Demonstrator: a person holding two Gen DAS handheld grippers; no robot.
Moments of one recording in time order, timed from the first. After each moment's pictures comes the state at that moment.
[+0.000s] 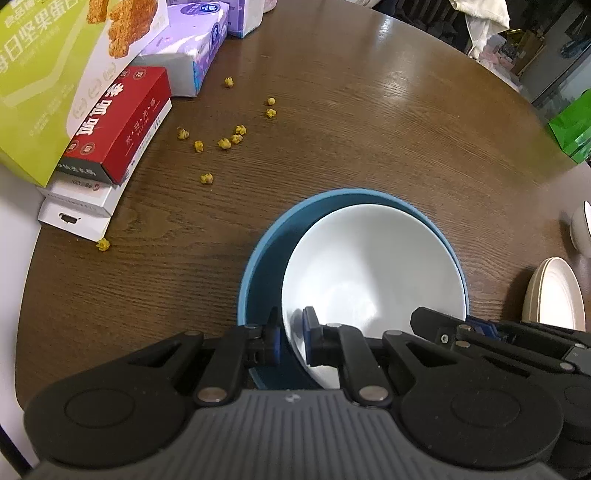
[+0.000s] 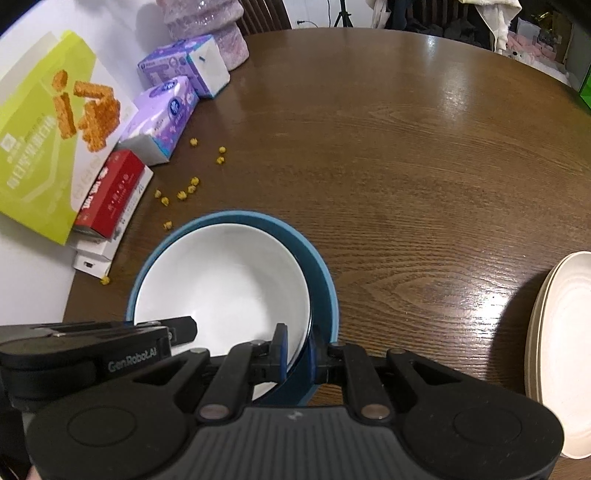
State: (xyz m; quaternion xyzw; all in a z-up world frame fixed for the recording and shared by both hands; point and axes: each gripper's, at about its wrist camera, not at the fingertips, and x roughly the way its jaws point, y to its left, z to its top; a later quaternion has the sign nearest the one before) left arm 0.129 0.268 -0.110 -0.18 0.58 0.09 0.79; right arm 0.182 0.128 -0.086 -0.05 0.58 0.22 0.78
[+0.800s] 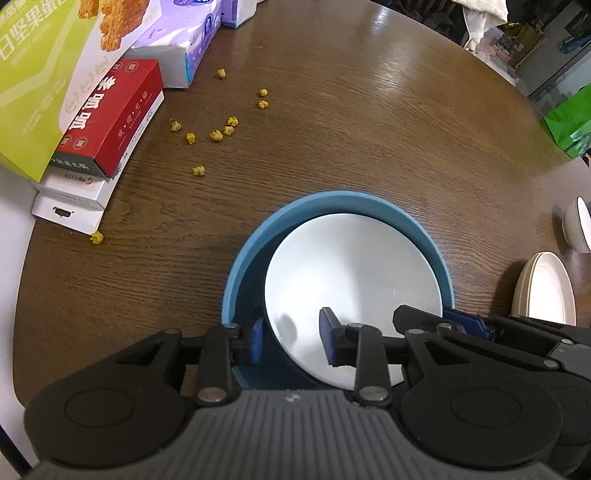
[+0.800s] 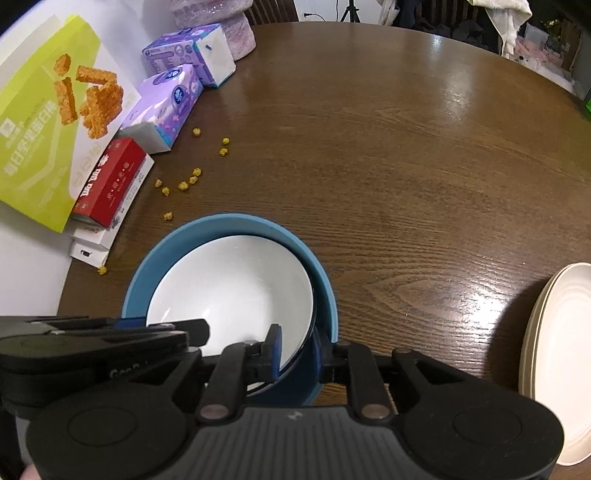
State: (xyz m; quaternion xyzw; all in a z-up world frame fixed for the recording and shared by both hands) left arm 0.131 0.267 -0.105 -0.19 0.60 0.08 0.78; right arm 0.181 0.135 -0.086 -0.07 0.59 0.22 0.78
